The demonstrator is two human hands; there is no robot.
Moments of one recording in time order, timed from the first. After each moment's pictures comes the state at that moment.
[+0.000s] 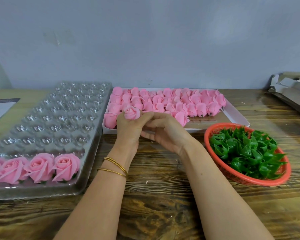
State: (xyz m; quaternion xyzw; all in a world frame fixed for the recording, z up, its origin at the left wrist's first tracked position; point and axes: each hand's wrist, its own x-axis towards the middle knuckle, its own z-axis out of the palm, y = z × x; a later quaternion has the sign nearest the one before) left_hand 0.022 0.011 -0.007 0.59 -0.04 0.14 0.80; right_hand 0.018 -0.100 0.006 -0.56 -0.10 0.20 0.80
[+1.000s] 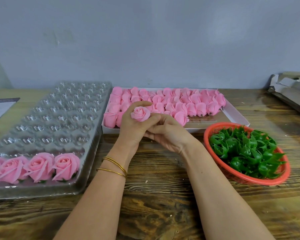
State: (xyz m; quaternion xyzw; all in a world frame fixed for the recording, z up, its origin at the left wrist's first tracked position) left_hand 0.024 0.012 -0.009 0.63 -0.09 0.12 0.76; right_hand 0.019 -0.105 -0.001 -0.53 -0.16 0.20 0.81
